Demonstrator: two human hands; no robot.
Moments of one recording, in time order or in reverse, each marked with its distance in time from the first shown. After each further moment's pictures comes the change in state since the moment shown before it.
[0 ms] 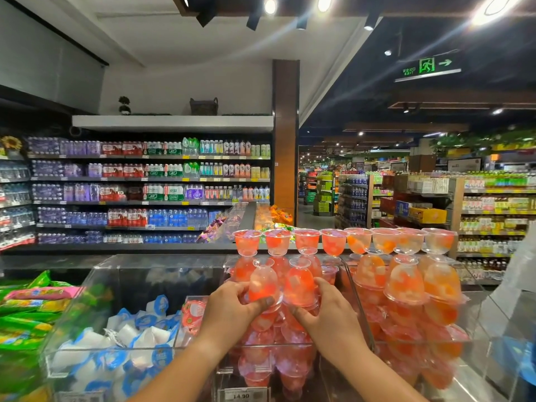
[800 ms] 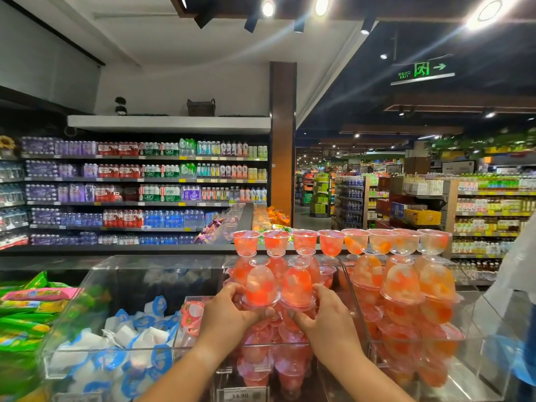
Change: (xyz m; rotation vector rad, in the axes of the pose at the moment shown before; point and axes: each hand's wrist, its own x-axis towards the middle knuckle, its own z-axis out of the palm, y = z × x) left_hand -0.008 -0.010 0.003 -0.151 0.016 -0.117; right_hand -0.004 0.001 0.009 0.016 0.021 0.039
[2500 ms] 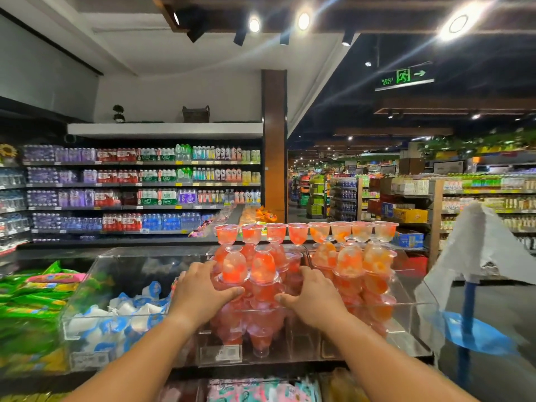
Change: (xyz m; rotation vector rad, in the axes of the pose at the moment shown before) left_hand -0.067 0.070 -0.024 0.542 0.088 0.007; right_hand -0.043 0.011 -0.083 -0.242 -0.149 -0.014
